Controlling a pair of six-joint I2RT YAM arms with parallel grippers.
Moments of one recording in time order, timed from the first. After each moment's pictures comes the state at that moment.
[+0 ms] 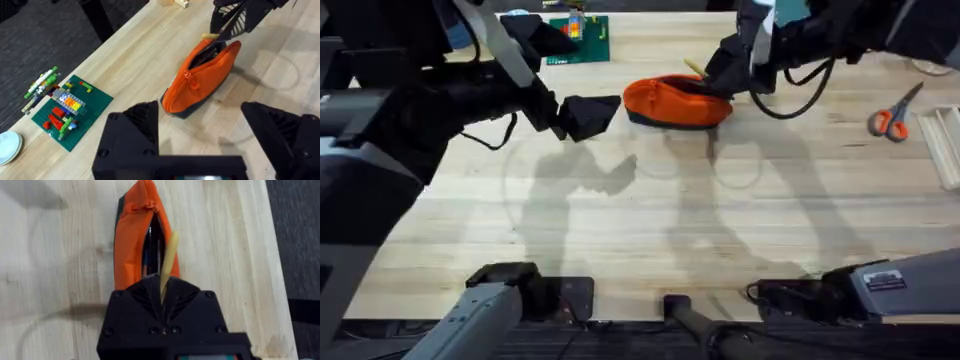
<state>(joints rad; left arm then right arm) 0.07 1.01 0.80 -0.41 0.80 0.63 0.18 1.65 1.23 -0.57 -0.57 -1.19</state>
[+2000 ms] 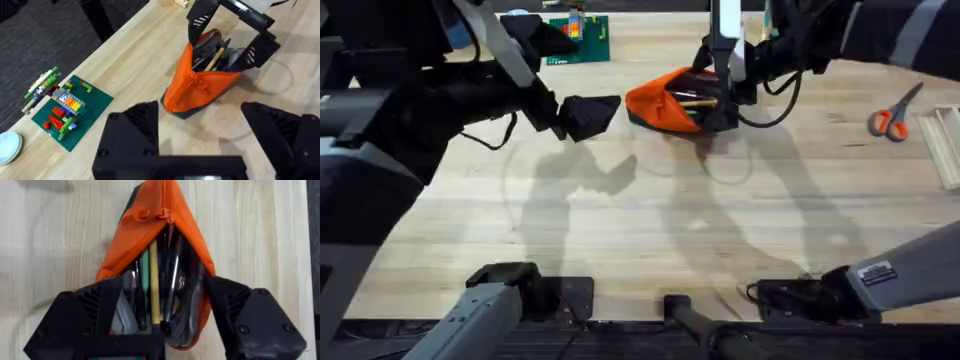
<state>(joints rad) 0.07 1.01 0.80 -0.41 0.80 0.63 0.23 1.77 1.23 -0.54 -0.55 -1.26</state>
